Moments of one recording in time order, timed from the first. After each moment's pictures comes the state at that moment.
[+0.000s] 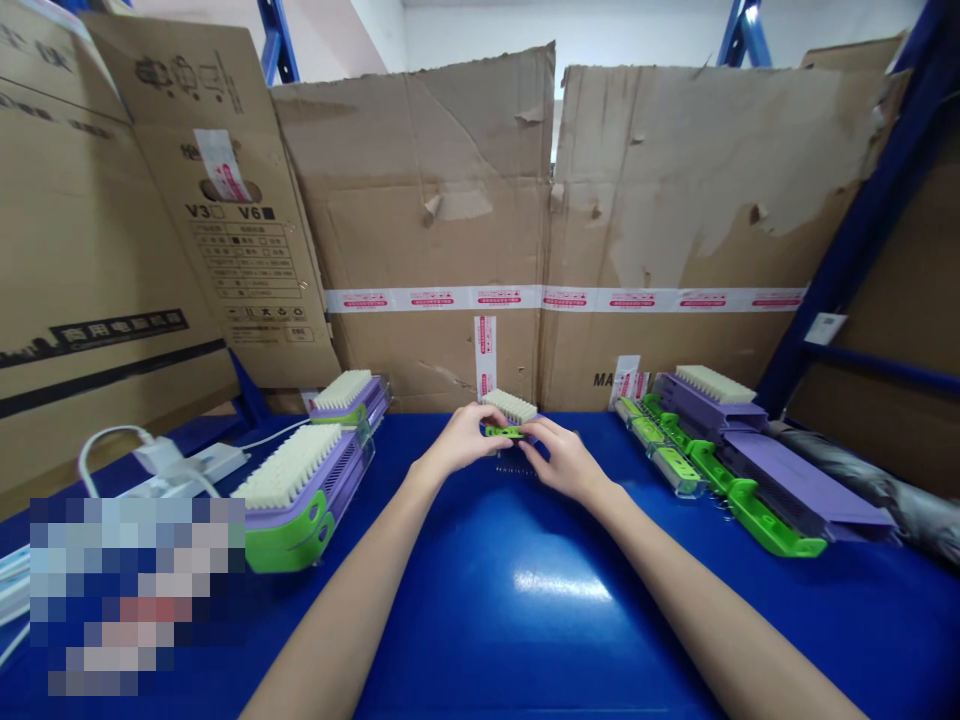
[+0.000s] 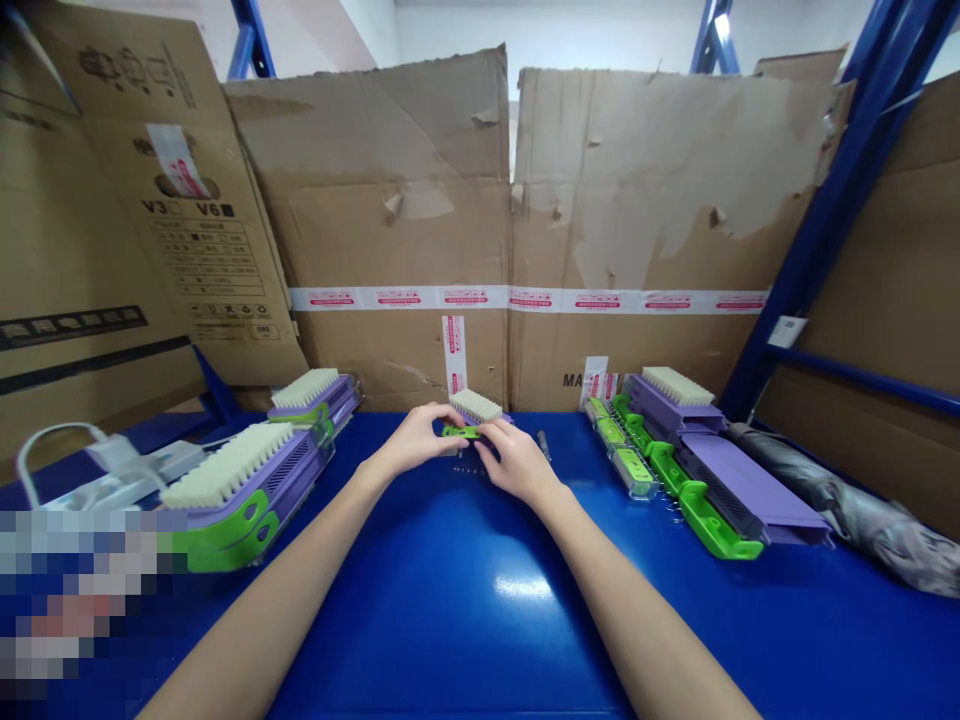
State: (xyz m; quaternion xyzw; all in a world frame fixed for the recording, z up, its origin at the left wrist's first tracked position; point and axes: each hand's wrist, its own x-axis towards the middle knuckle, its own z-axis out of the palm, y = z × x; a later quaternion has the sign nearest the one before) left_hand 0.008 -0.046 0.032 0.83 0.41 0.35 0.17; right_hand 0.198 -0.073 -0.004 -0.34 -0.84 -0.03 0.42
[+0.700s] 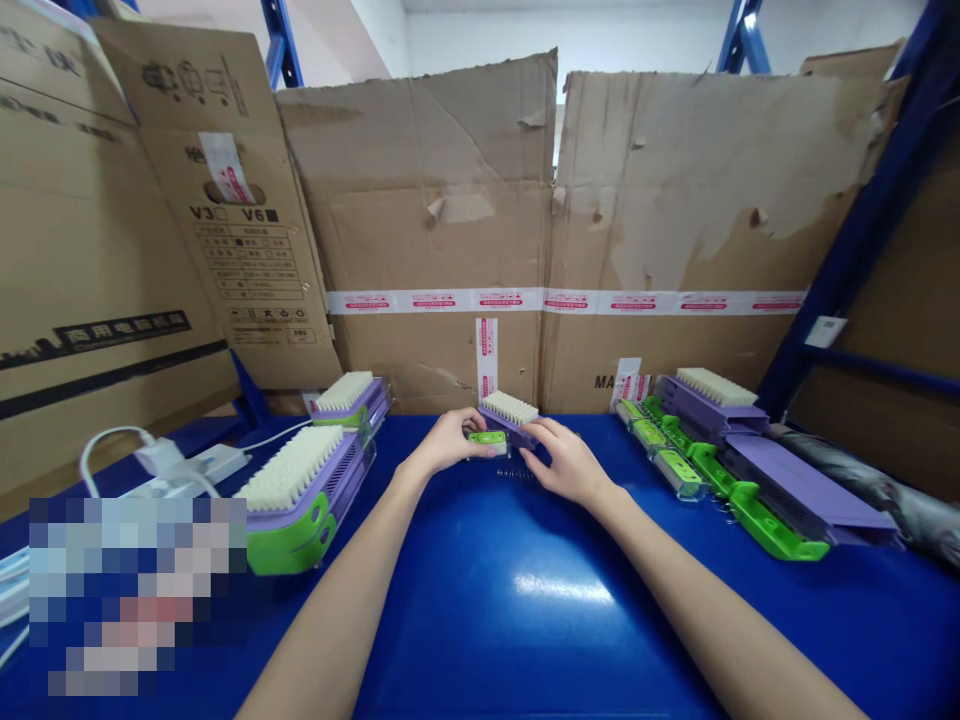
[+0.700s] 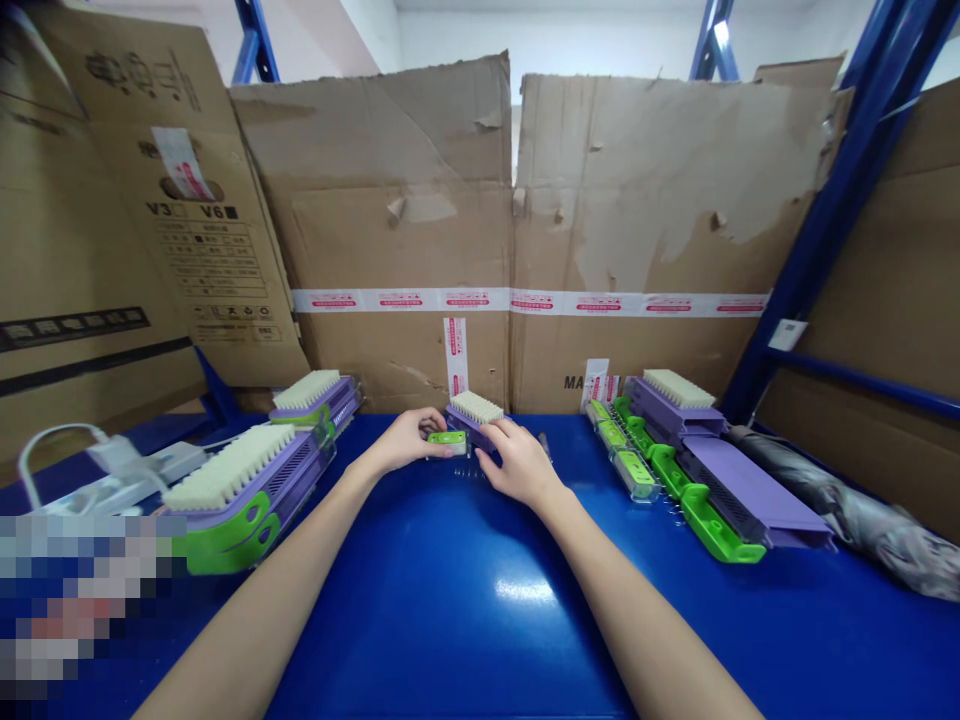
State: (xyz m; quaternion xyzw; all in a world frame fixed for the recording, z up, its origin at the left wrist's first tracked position) left_hand -0.016 -0.027 0.013 0.78 0.43 0.35 0.30; right_hand 0.200 -0.076 -0.001 -0.38 -0.84 -0.07 0.38
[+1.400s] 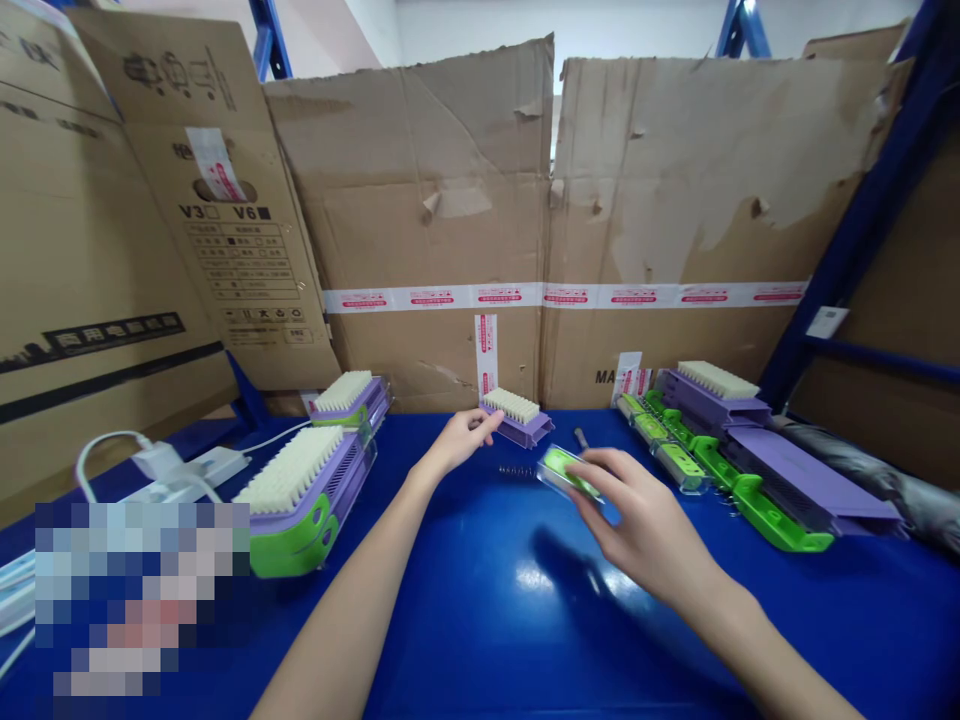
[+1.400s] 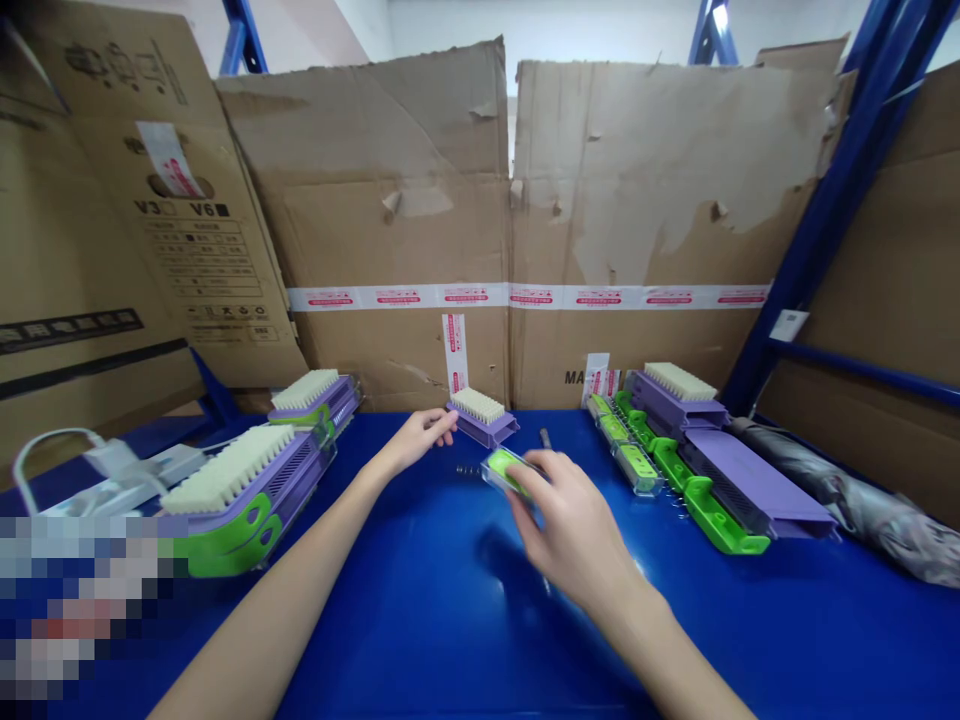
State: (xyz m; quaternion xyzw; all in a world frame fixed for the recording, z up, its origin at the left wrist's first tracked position) left_hand -0.001 -0.039 0.020 0.76 0.44 0.35 0.33; right_hand 0.219 -0.181 0.025 -0.45 -0.80 -0.13 0.38
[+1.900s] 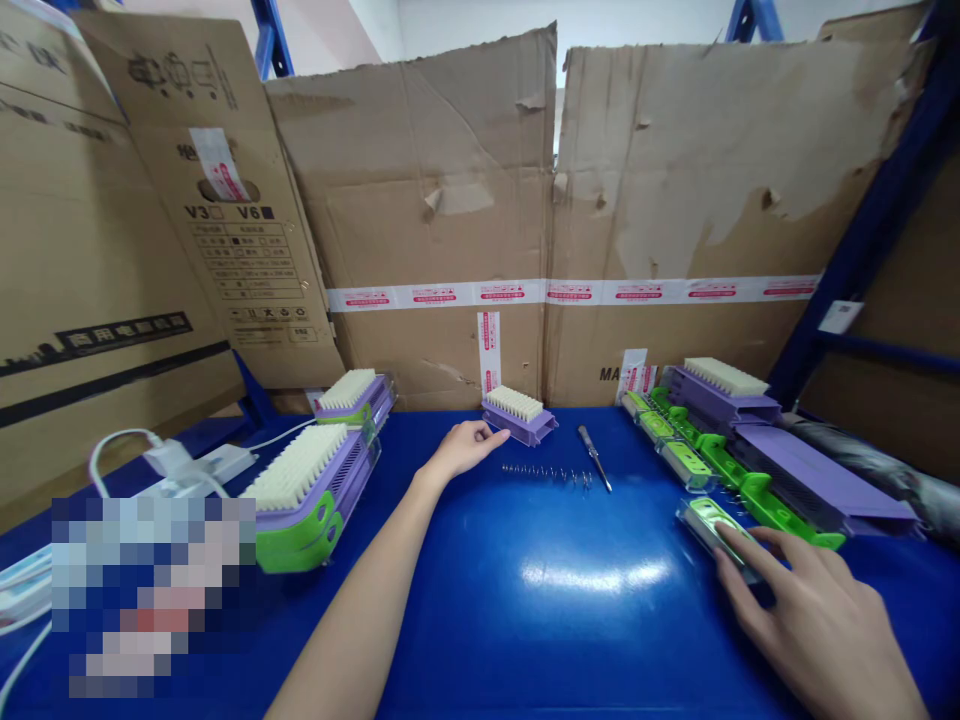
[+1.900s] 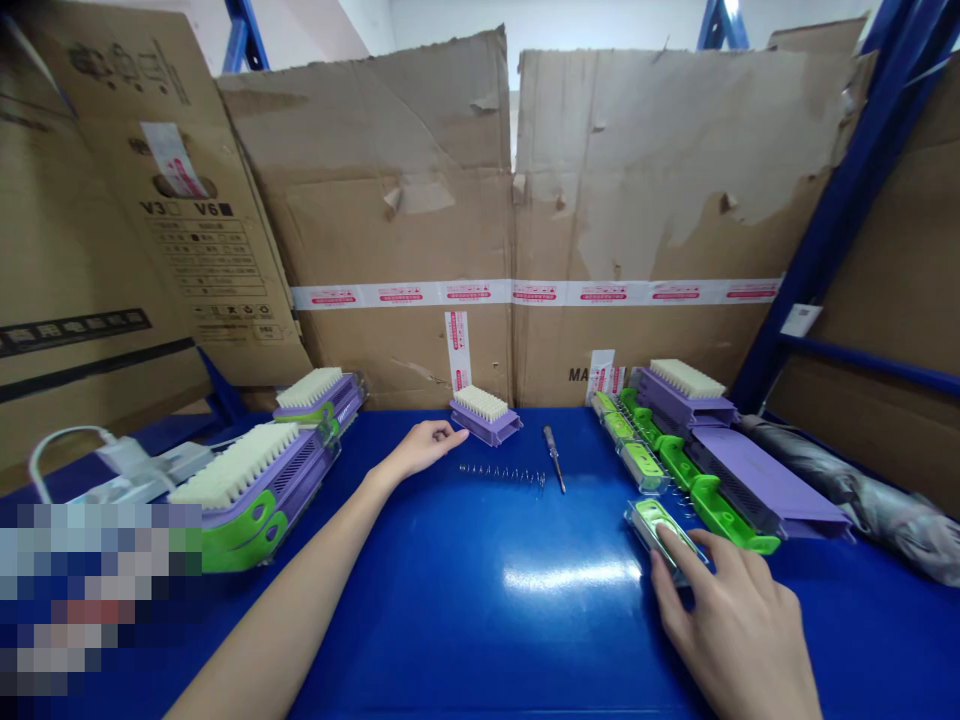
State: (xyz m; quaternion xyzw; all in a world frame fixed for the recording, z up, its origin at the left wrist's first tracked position) left_hand -0.005 -0.034 0.000 0.78 0.52 0.28 0.22; right_hand 0.318 -0.233 -0.045 -0.66 -0.63 -0.32 0.25
